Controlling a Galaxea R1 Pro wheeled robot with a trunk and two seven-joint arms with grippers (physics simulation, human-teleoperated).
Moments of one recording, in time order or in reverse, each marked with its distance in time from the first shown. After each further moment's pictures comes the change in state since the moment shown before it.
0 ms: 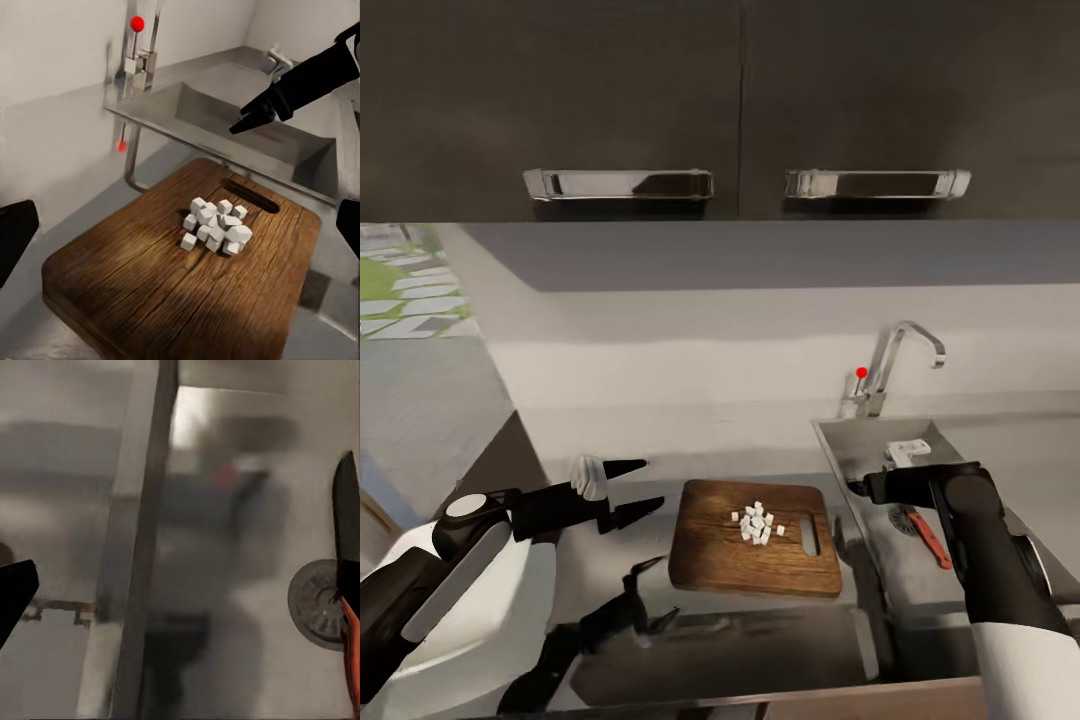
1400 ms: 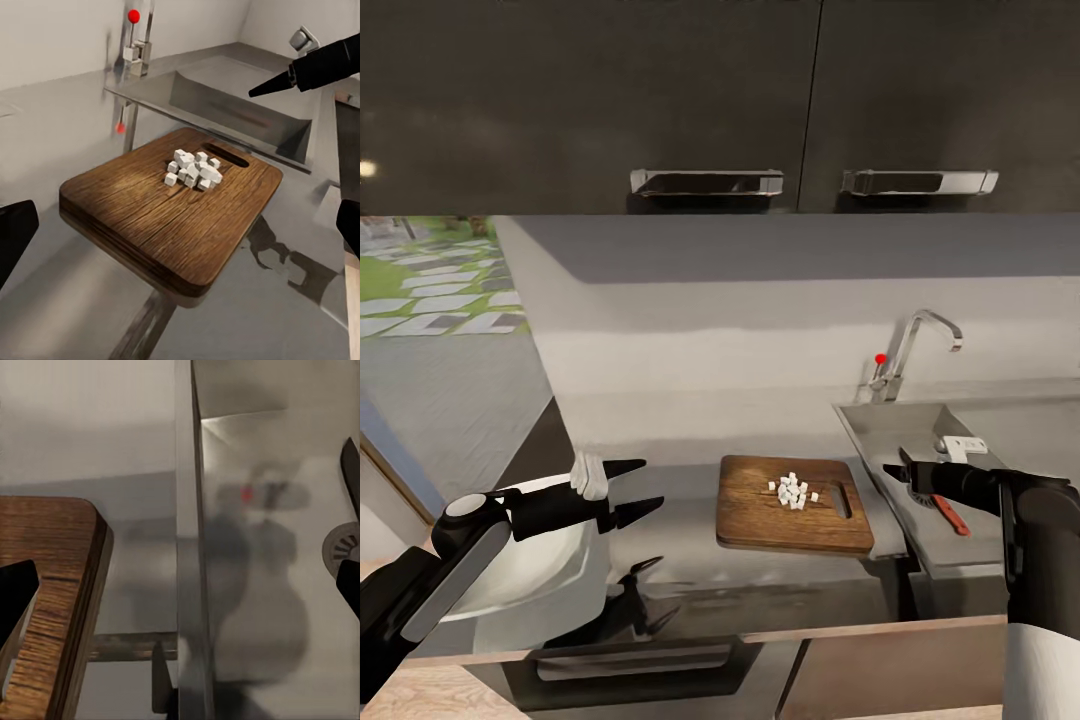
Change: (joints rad) left arm 0.000 0.000 0.002 0.000 0.000 0.000 0.000; right arm 0.001 0.000 -0.290 -0.063 0.001 -0.091 0.157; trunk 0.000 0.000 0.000
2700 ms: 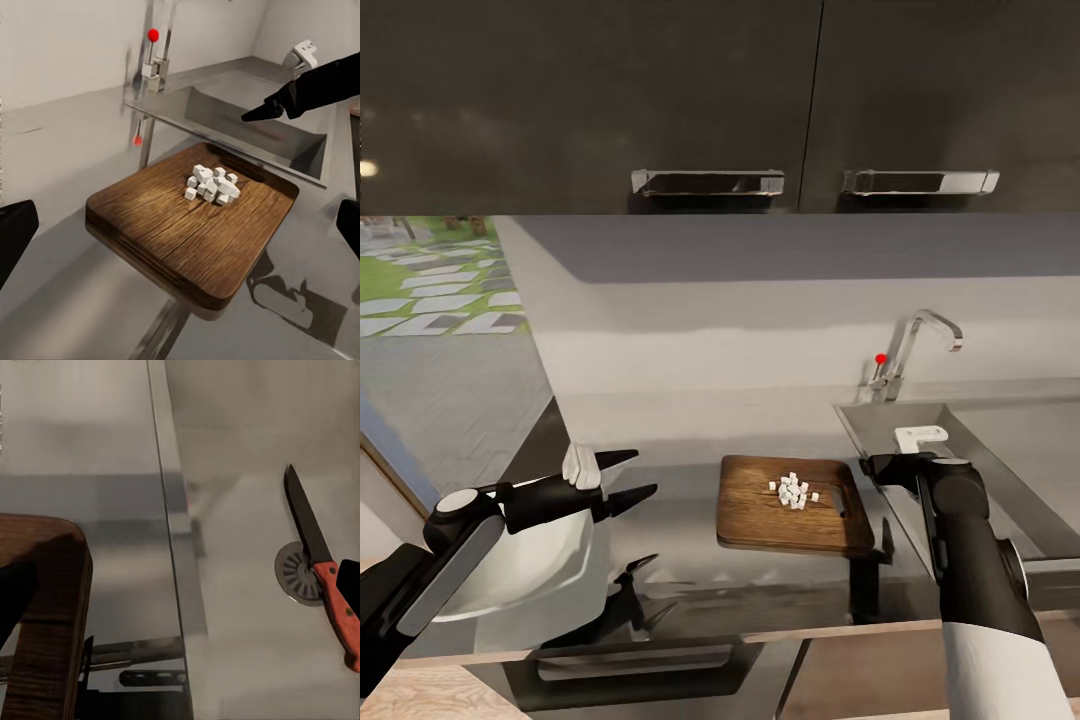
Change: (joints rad) left arm 0.000 -0.006 0.050 0.002 0.000 0.002 0.004; right arm 0.000 0.123 0.227 -0.013 -0.001 0.007 -0.483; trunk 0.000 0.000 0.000
